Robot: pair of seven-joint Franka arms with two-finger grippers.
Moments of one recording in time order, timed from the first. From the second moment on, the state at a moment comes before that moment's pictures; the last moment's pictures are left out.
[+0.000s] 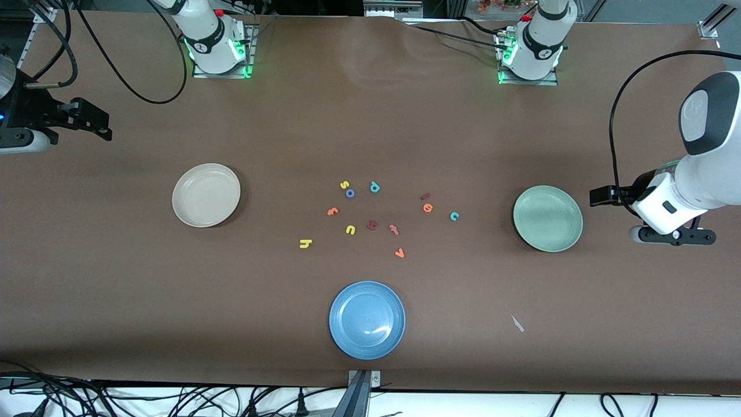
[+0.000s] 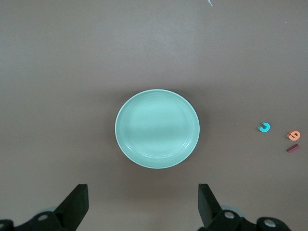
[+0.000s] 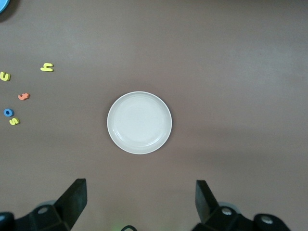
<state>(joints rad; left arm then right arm) 0.08 0.34 -0.12 -1.47 0.05 1.62 -0.02 0.12 0.05 -0.07 -1.52 -0.02 1.51 -0.06</state>
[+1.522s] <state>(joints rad) -0.14 0.47 -0.14 -1.48 -0.05 1.80 -0.57 0.12 0.06 -0.07 -1.52 -0.01 1.51 -0.06</state>
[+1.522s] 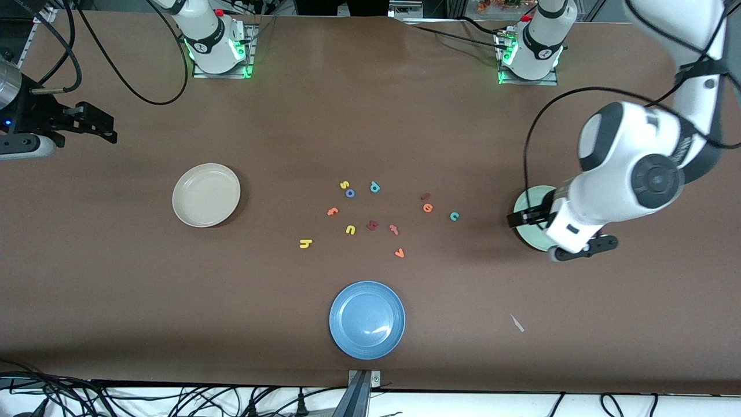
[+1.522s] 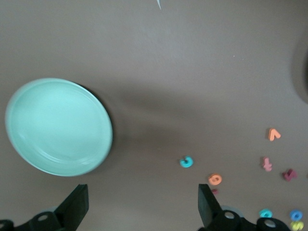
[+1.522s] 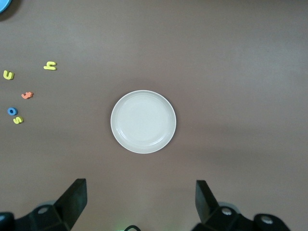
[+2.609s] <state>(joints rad) -0.28 0.63 -0.14 -1.77 -0.10 2.24 -1.06 0.16 0.09 -0.05 -1.52 -0.01 1.48 -0.06</state>
